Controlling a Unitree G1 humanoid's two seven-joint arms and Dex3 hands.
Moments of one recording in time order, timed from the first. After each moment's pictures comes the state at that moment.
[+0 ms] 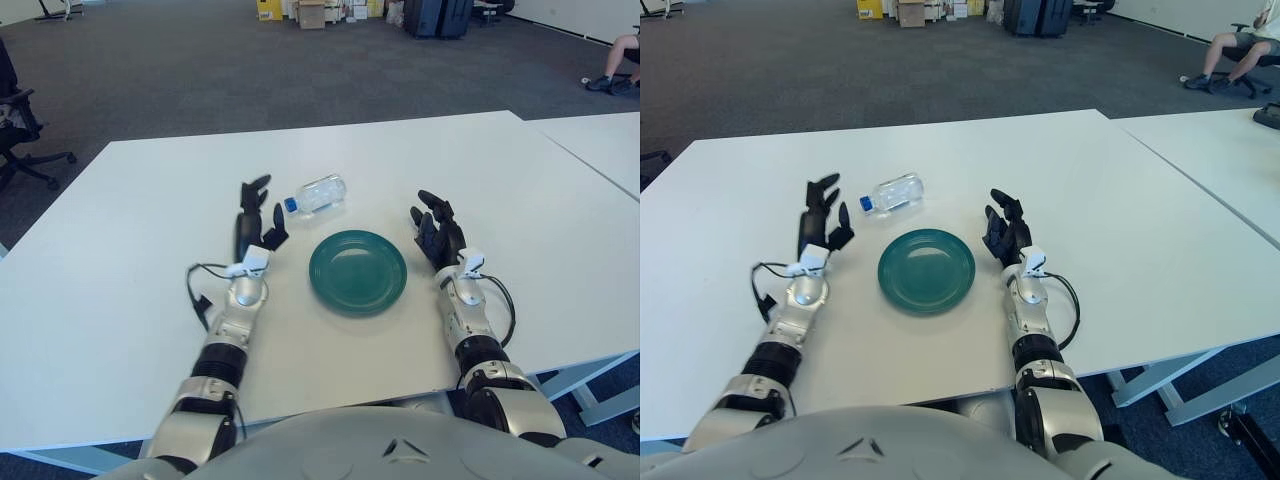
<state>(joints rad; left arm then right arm) -0.21 0.14 0.01 0.34 0.47 -0.40 0.43 -0.28 0.00 -0.15 0.83 0.11 -0.56 0.12</state>
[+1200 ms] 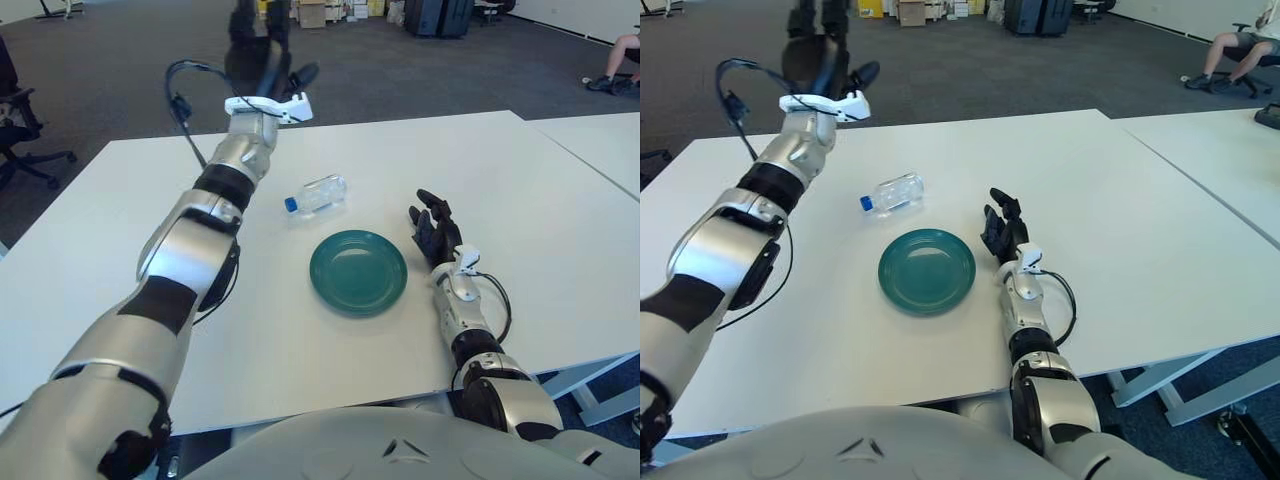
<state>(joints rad) -1.15 0.18 -0.37 1.11 0.85 0.00 0.59 -0.34 0.01 -0.16 0.92 0.10 -0.59 0.09</state>
